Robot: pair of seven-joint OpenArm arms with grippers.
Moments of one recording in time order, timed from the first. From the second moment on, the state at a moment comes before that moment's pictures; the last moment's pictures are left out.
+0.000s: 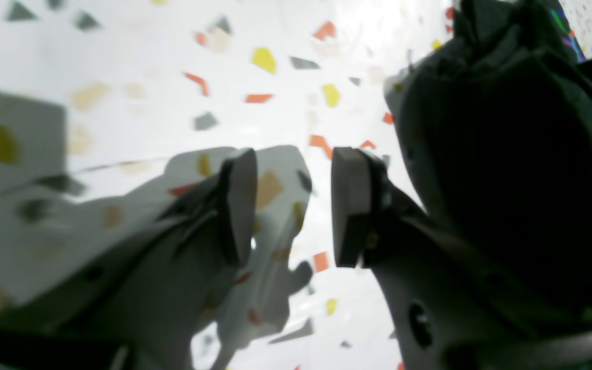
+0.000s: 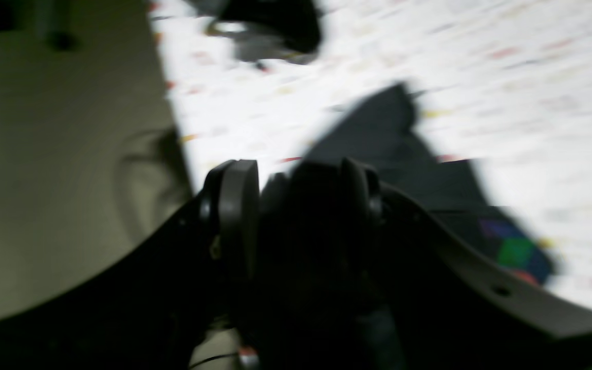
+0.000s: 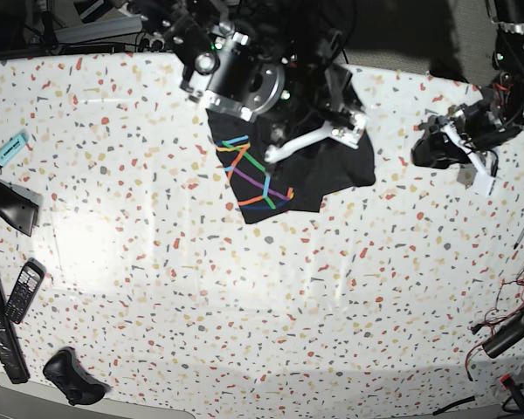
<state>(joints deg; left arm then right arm) 7.1 -21.3 -16.0 78.0 -49.3 -41.2 50.9 -4.8 8.0 -39.2 121.0 4.8 32.8 -55.6</state>
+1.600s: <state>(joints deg) 10.7 -22.2 -16.0 86.7 -57.4 -41.0 59.9 6.0 -2.0 -15.9 105.9 23.8 25.4 -71.6</state>
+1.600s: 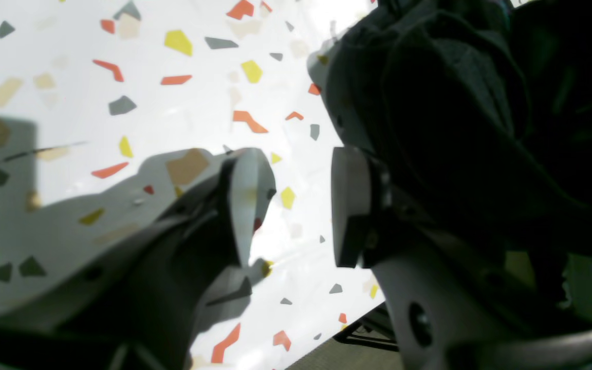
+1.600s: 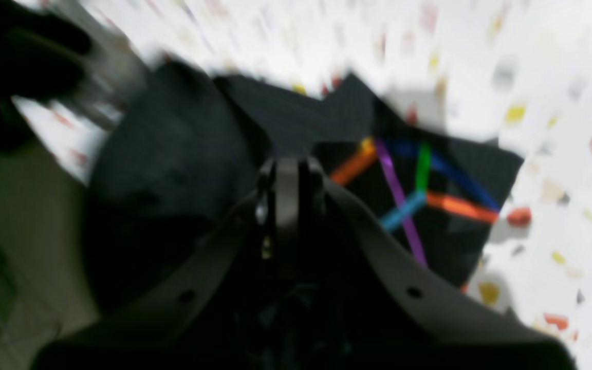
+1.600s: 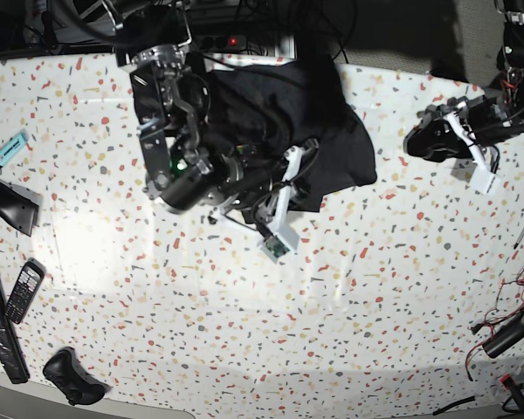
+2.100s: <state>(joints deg) 10.7 -22.1 -16.0 86.7 -51.8 -41.1 56.5 -14.2 0.4 -33.4 126.3 20.7 25.6 -71.8</state>
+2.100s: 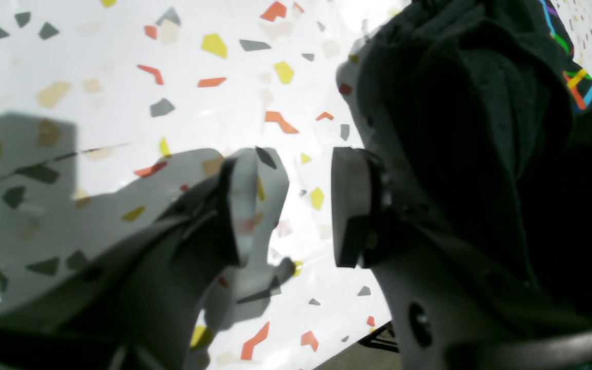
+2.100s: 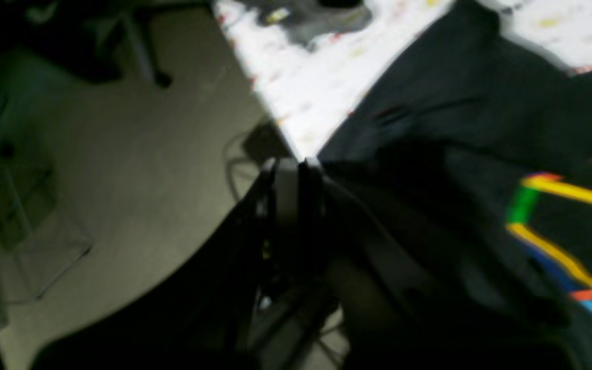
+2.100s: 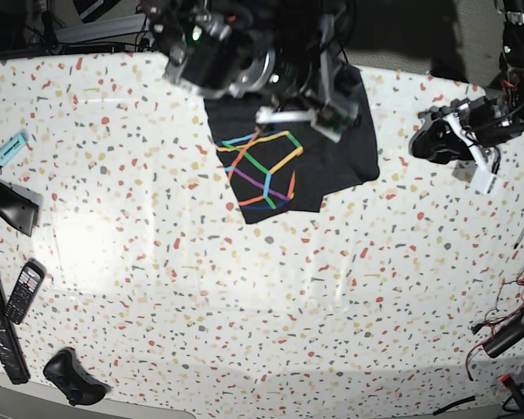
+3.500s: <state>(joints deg) 15.2 -7.5 -16.0 92.2 -61.9 -41.2 75.4 8.3 0.0 -24.1 90.8 8.7 22.4 -61.4</state>
